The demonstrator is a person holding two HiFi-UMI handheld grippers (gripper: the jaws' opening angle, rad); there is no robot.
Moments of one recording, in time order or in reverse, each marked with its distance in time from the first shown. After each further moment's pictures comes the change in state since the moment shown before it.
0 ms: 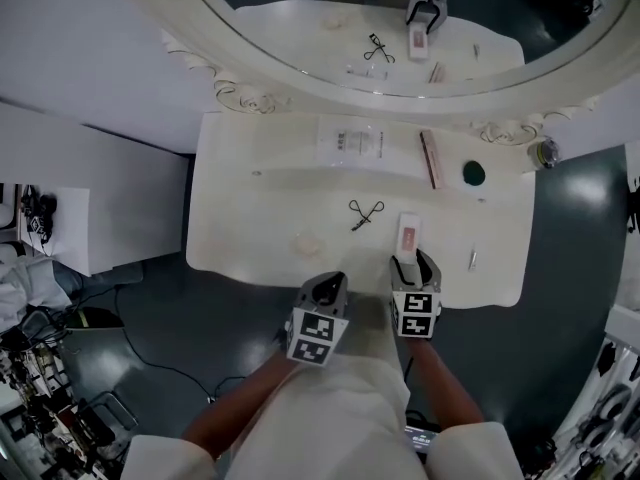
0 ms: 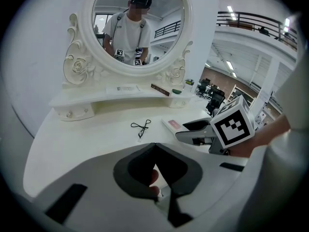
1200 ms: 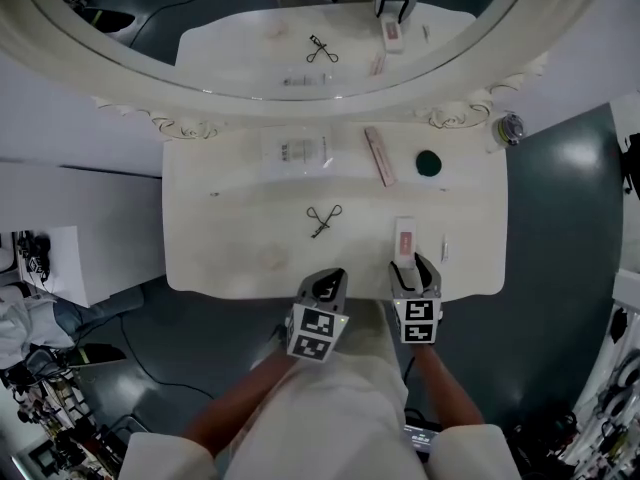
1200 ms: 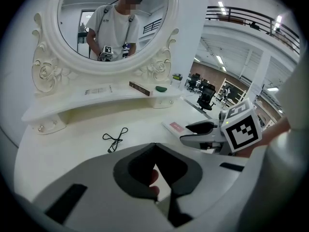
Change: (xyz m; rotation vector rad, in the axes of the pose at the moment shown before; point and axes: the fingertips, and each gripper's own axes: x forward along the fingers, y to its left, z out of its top) left arm 0.052 -0.062 0.034 0.095 0.044 -0.083; right arm -0.030 -0.073 -0.028 0.051 -0.015 -0.031
